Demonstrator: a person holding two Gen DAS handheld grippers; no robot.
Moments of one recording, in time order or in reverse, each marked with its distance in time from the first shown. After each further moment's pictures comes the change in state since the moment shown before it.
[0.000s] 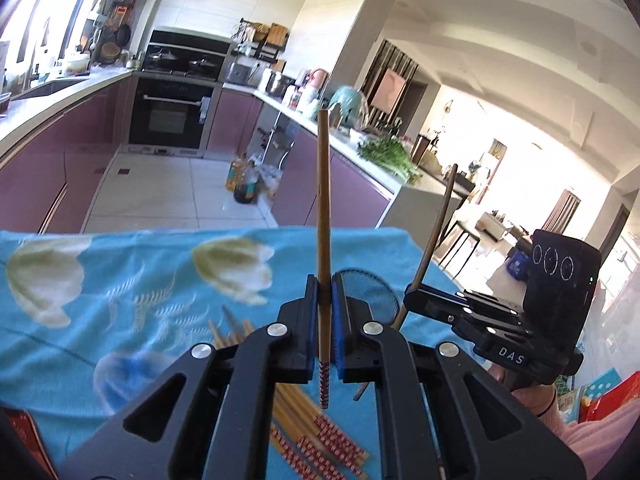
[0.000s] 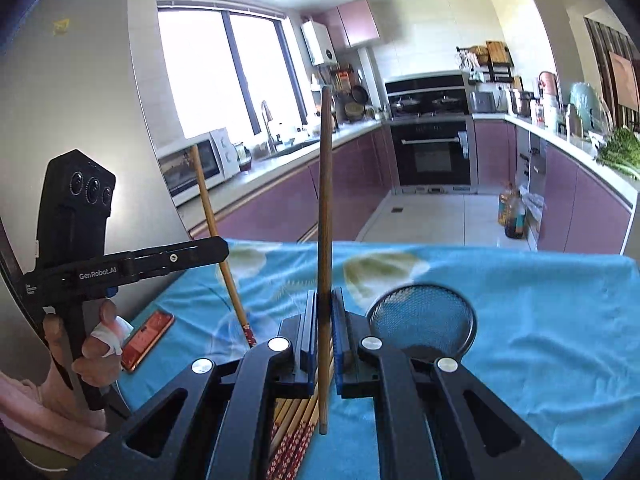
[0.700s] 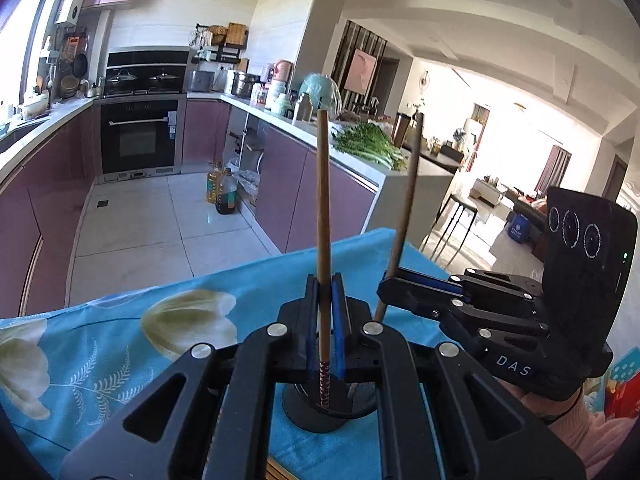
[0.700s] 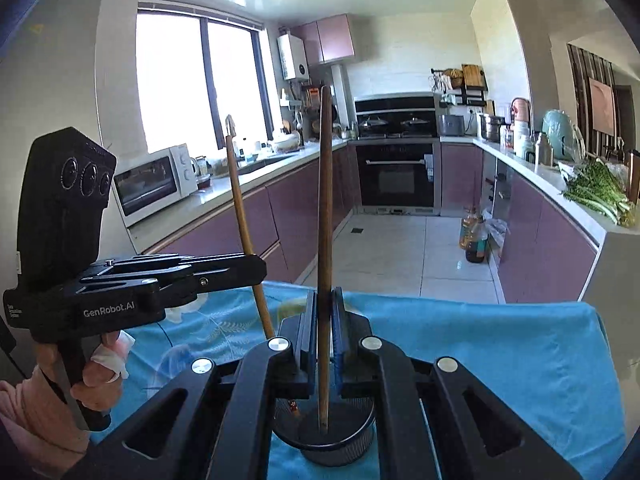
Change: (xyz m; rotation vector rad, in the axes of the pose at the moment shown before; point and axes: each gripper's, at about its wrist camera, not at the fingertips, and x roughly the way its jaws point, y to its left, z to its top) left arm 0.100 -0.072 0.048 0.178 0.087 -0.014; right arm 0.025 -0.062 0.034 -0.019 0.019 -0.143
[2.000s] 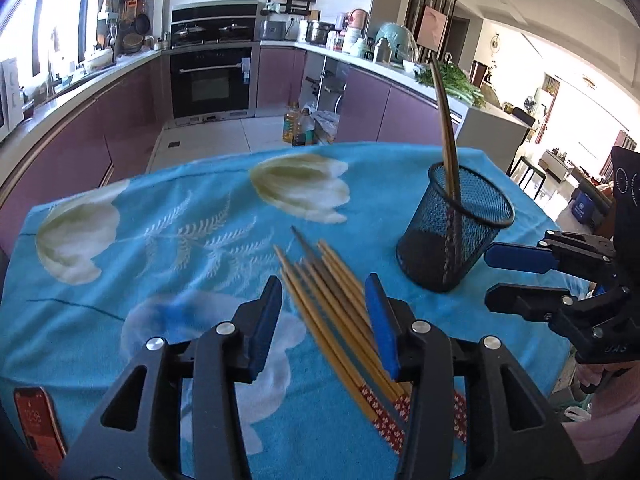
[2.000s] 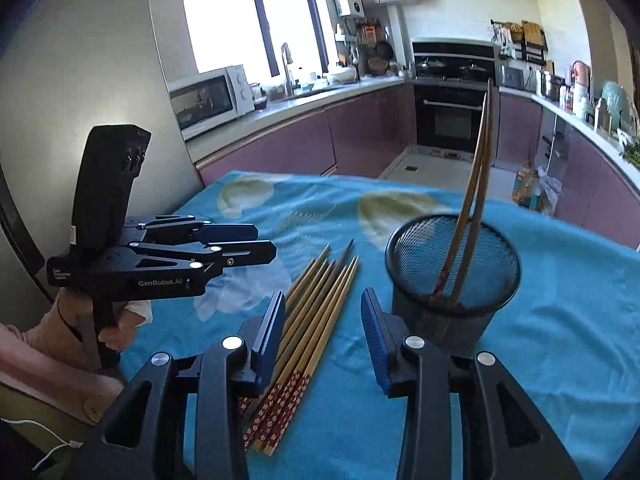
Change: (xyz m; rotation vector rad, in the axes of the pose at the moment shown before) left arm -0.033 0.084 -0.143 -0.086 0.176 0.261; right arm 0.018 0.067 -0.089 -0.064 0.245 0.181
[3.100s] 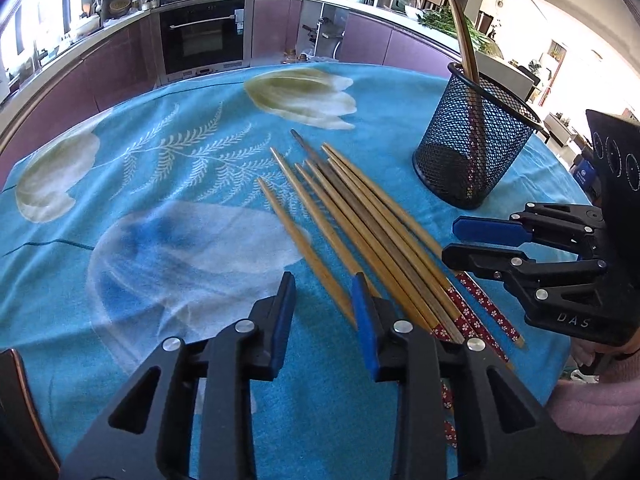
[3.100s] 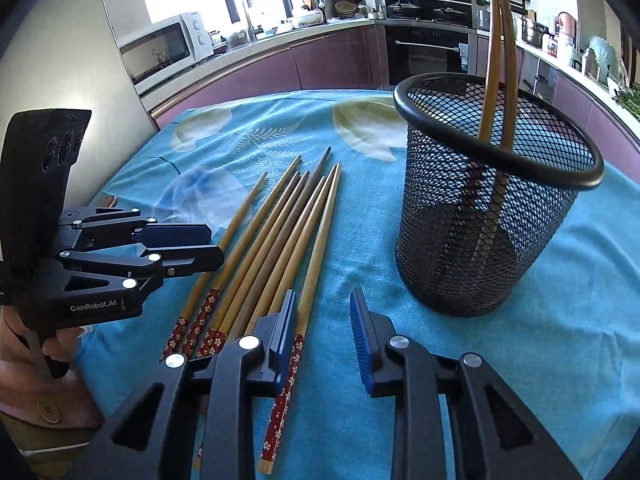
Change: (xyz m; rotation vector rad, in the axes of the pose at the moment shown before) left arm 0.039 0.001 -0.039 0.017 0.179 0.000; right arm 0.053 0.001 -0.027 0.047 0.155 -0.123
